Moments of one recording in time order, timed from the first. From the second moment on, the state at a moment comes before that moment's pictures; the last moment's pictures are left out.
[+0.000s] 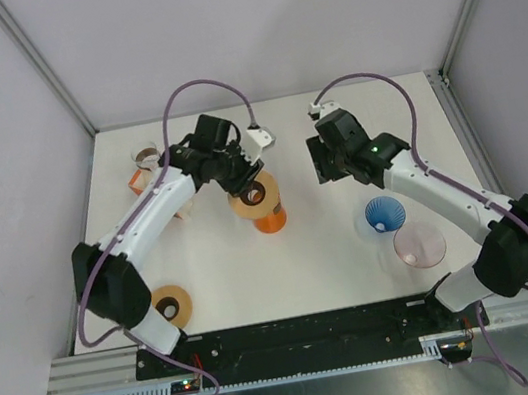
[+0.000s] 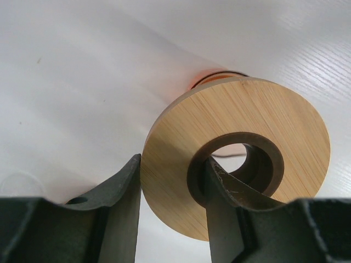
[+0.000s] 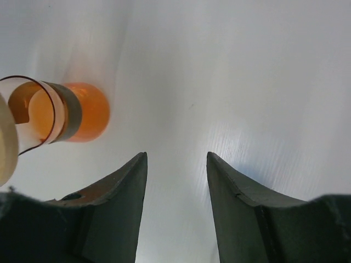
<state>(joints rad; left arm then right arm) -0.52 1.59 1.46 -0.78 0.23 0.48 0.63 1.47 1.33 -0.63 0.23 0.27</state>
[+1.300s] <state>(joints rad) -0.60 1.82 1.65 -0.83 0.17 0.47 0.57 1.38 1.19 -0.46 0.00 0.36</state>
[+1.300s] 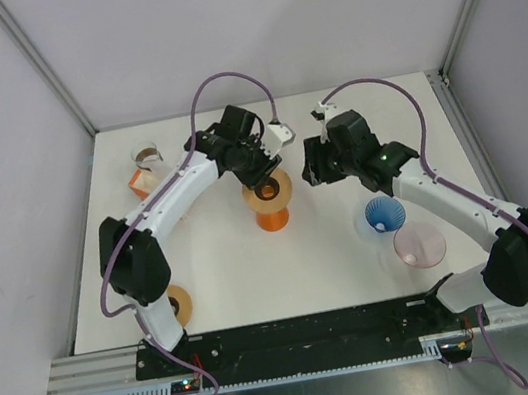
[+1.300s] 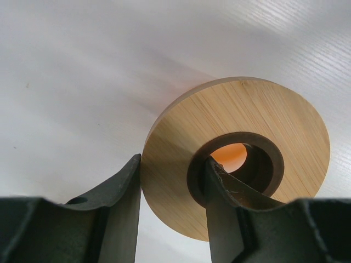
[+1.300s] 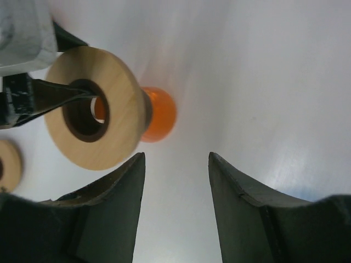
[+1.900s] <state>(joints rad) -0.57 1.87 1.69 -0.85 0.24 0.44 0.60 1.52 1.19 -0.32 -0.16 0.46</state>
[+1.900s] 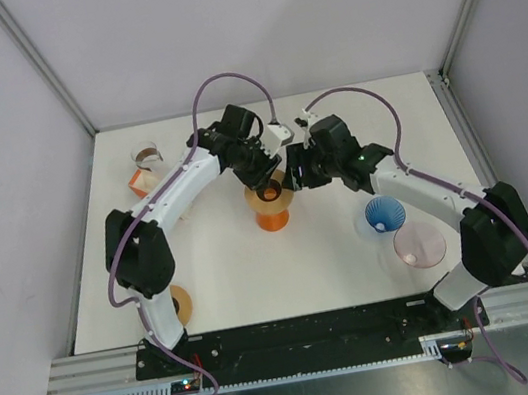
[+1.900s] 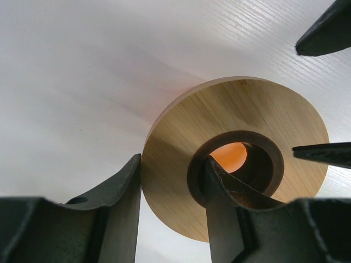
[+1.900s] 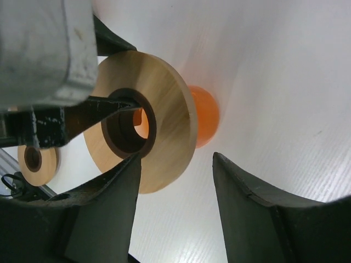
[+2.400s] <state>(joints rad) -0.57 1.87 1.67 -0.85 0.25 0.44 0.60 1.61 1.19 -0.25 -0.22 0.50</state>
